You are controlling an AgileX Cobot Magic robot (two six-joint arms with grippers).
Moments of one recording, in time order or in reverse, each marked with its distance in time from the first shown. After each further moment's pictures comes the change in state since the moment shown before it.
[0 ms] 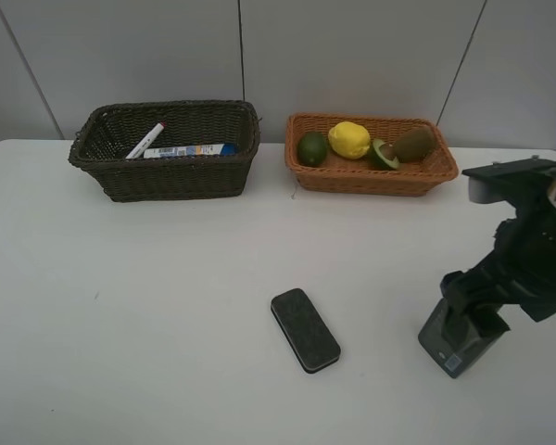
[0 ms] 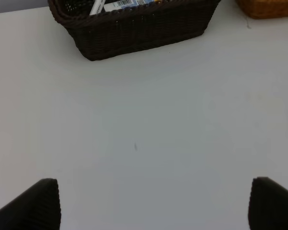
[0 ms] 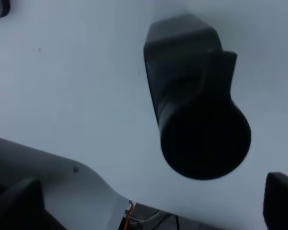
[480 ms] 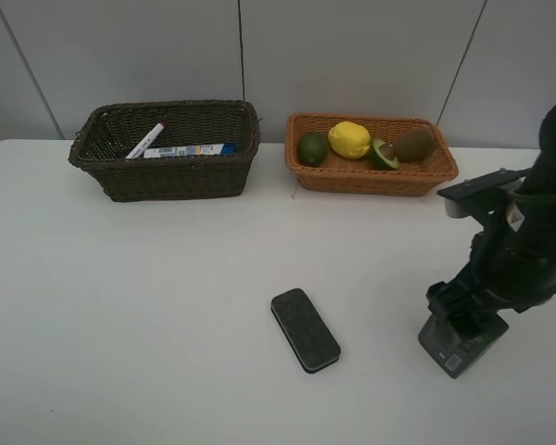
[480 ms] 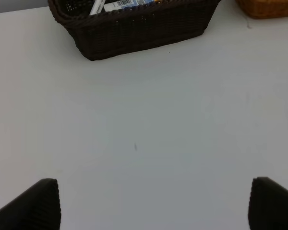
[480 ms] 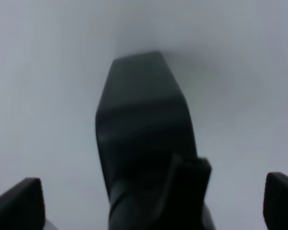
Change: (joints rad) left arm 0.000 0.000 0.000 0.000 0.000 0.000; right arm 0.000 0.154 0.019 -0.121 -0.135 0.000
